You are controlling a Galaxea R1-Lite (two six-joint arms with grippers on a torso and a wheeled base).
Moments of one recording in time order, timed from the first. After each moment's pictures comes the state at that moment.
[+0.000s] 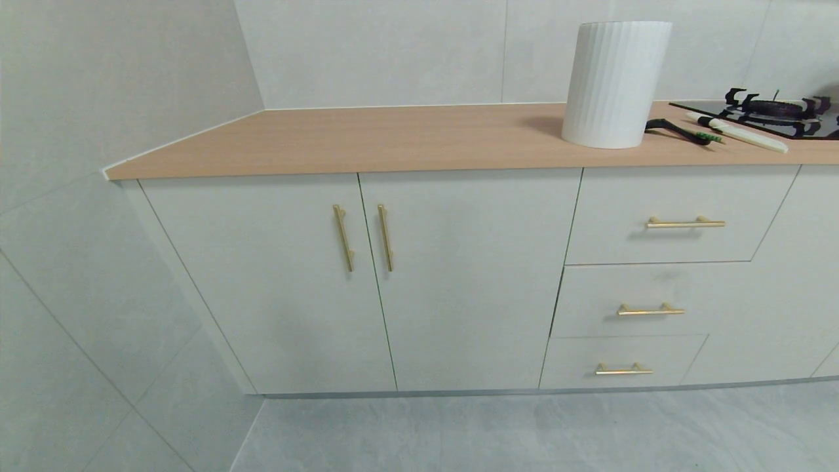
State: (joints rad) left arm 0.01 0.00 0.00 0.00 0.06 0.01; right arm 0.00 0.00 0.00 0.00 0.02 0.00
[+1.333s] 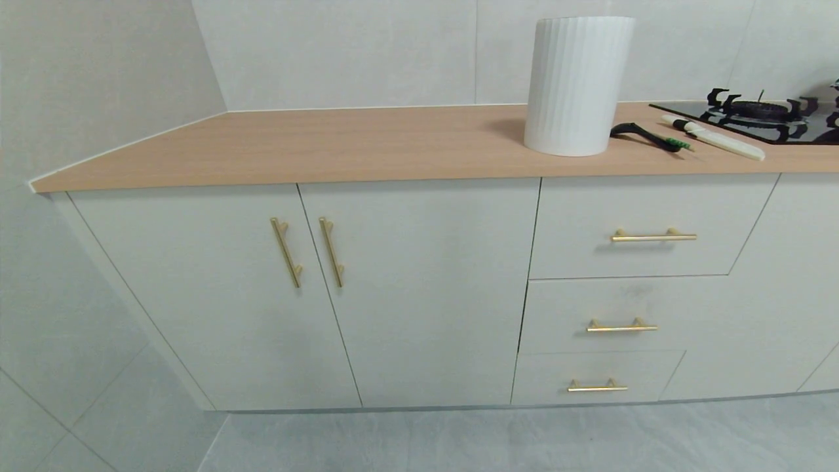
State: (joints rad) left arm 0.01 0.00 0.00 0.00 0.06 0.00; right arm 0.00 0.00 0.00 0.00 0.02 0.00
